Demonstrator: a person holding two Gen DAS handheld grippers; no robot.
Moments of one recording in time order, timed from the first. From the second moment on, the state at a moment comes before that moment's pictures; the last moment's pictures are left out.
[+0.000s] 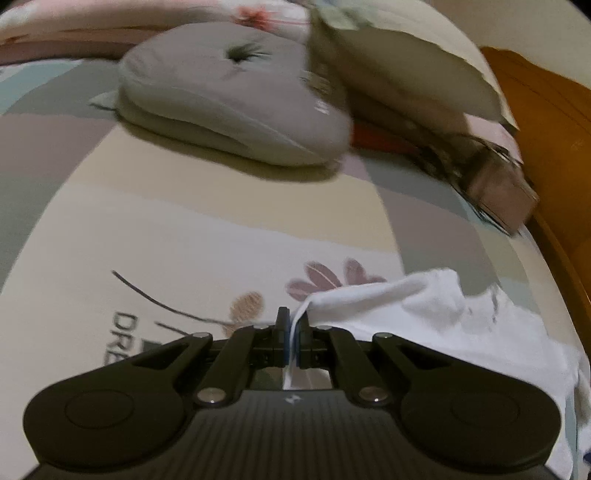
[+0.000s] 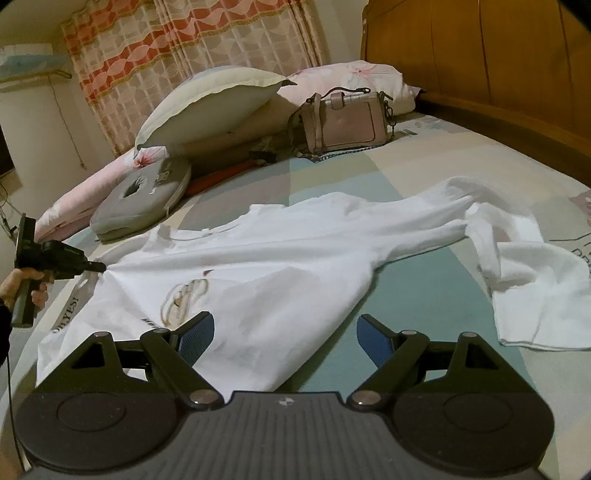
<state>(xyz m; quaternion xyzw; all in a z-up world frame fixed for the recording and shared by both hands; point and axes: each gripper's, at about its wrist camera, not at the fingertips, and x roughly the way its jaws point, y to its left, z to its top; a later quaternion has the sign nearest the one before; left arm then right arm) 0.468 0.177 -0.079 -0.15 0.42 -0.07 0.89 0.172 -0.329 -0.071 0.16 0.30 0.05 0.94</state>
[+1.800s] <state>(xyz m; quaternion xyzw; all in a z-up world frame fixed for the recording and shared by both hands) 0.504 0.080 -0.053 0.08 0.39 -0.26 0.88 0.525 -0.281 -0.113 -0.10 0.38 0.28 0.88</state>
